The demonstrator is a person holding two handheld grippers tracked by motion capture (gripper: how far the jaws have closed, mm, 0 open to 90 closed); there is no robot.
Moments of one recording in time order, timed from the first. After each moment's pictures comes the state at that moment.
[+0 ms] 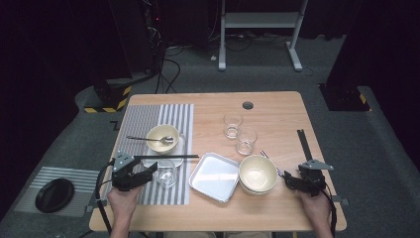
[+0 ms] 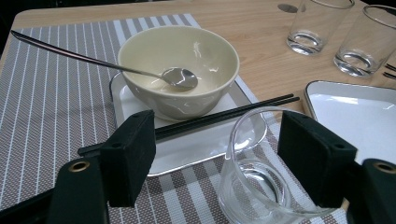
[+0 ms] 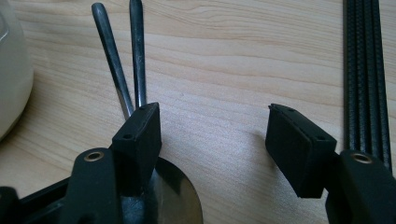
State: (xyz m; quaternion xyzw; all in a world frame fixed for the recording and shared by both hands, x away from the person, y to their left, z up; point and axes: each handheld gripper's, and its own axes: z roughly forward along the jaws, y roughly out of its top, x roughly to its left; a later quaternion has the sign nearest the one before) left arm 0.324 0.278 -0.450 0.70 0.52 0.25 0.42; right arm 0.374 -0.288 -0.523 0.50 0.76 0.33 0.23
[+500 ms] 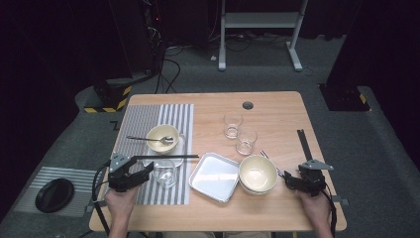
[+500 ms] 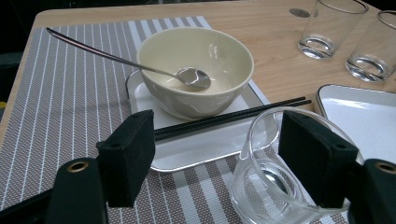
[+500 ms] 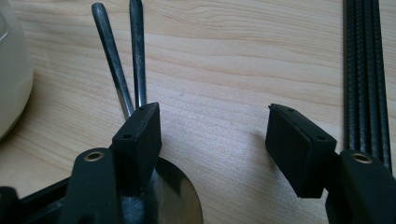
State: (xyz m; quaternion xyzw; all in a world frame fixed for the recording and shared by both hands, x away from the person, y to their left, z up) left arm 0.320 0.287 -0.450 0.68 0.53 0.27 0.42; right arm 0.374 -0.288 -0.523 0.50 0.77 0.33 0.22
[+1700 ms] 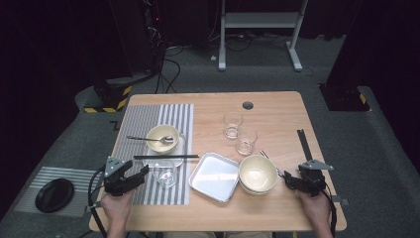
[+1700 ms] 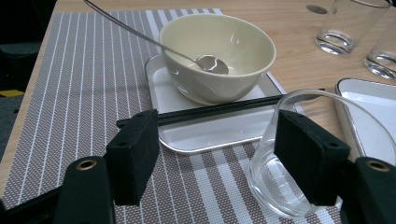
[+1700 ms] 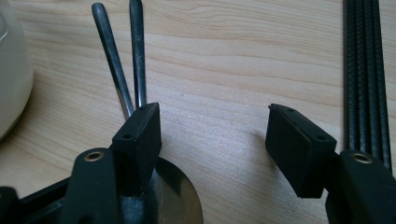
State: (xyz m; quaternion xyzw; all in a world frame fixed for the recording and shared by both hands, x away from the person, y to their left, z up) left arm 0.312 0.297 -0.463 0.66 0.56 0.27 0.42; right arm 0.374 -0.288 -0.523 0.50 0.77 0.33 0.23
